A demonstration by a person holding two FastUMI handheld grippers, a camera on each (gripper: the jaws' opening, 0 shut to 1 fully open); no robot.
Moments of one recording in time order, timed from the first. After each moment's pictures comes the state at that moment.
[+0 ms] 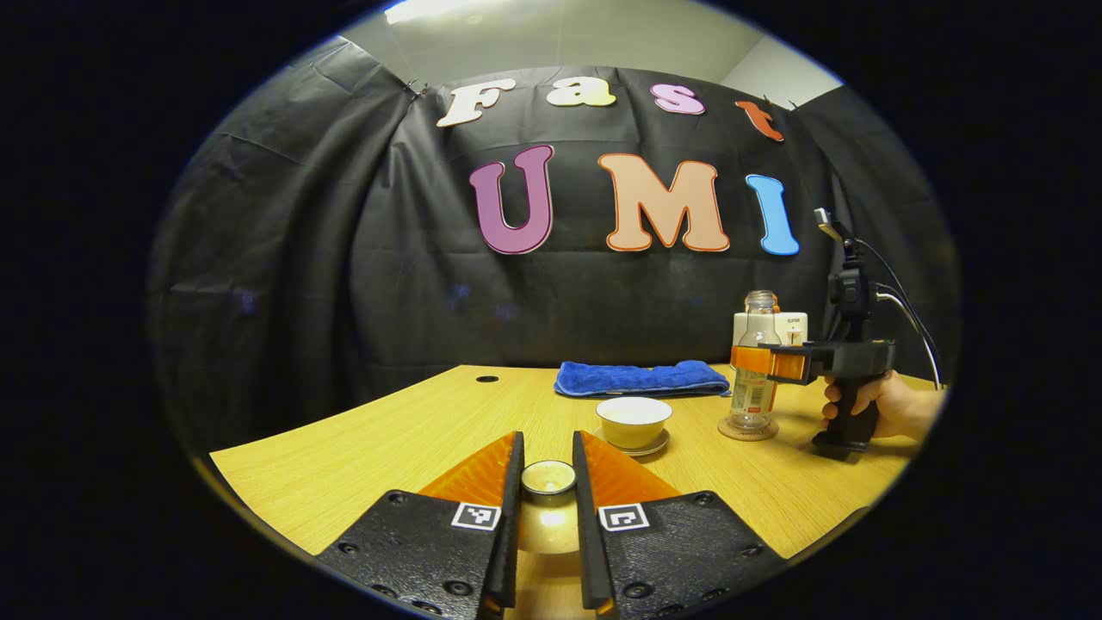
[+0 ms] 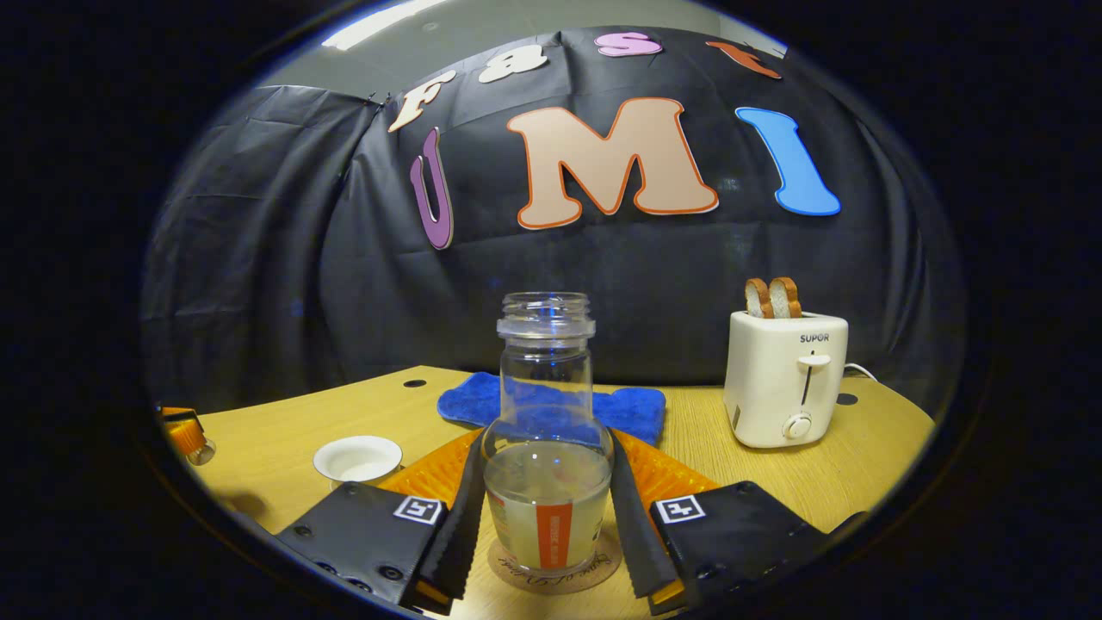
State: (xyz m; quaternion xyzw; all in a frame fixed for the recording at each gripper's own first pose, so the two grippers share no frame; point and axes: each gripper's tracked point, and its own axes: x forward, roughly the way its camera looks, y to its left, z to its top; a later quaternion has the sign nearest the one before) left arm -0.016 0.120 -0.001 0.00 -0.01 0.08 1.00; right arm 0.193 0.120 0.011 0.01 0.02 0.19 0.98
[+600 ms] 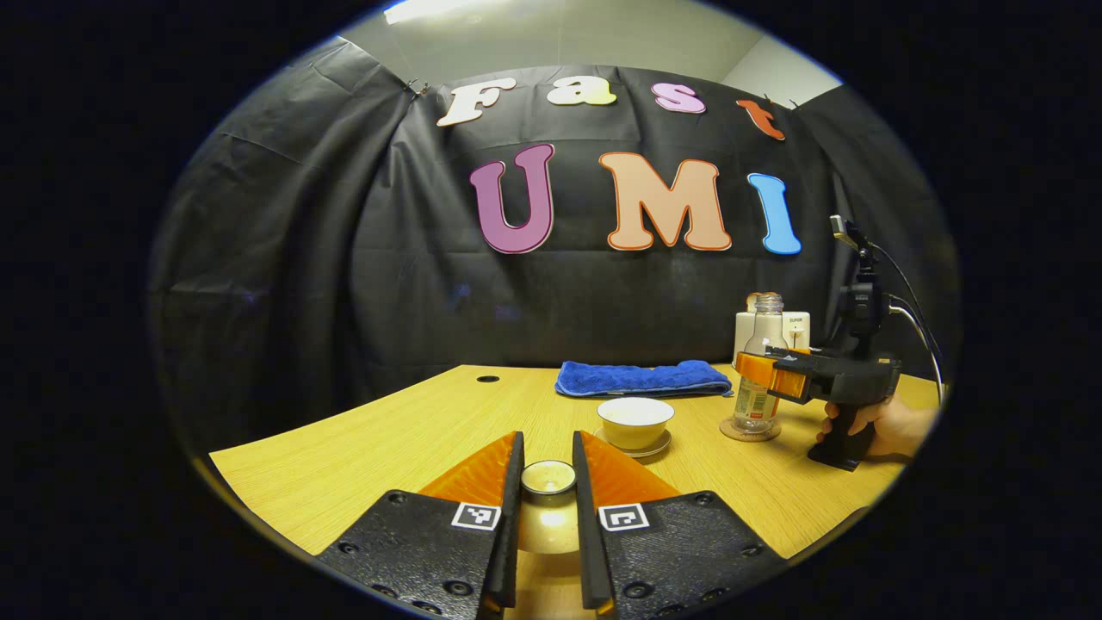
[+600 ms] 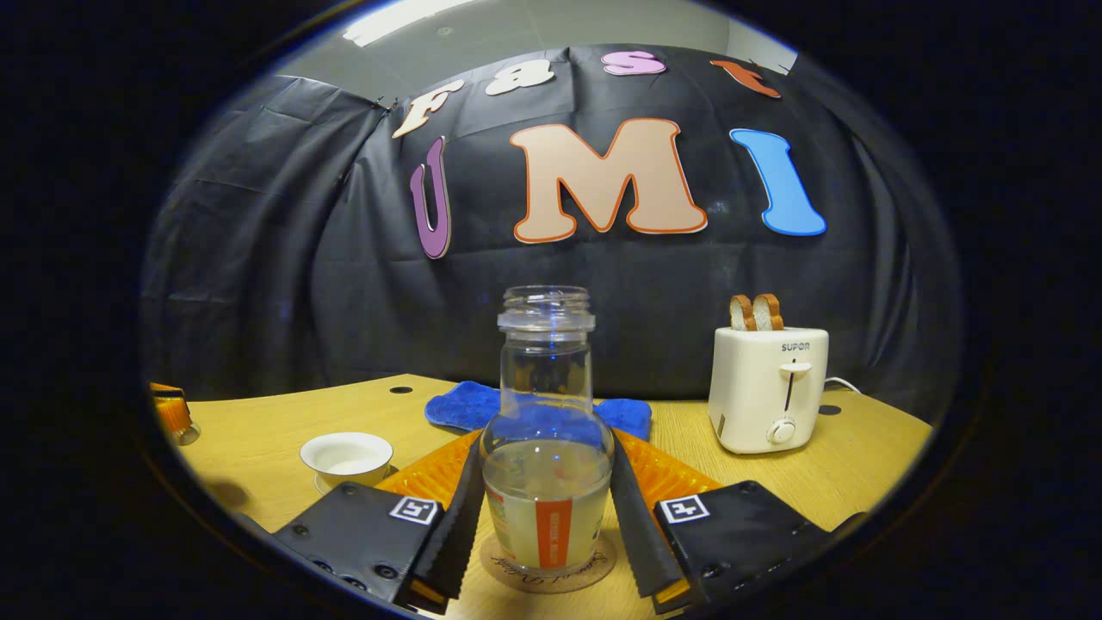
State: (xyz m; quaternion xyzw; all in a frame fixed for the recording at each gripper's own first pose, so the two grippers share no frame) left arm -0.012 0.120 -0.002 0.00 0.00 0.08 1.00; right arm 0.185 0.119 0.004 -0.01 -0.01 0.17 0.99
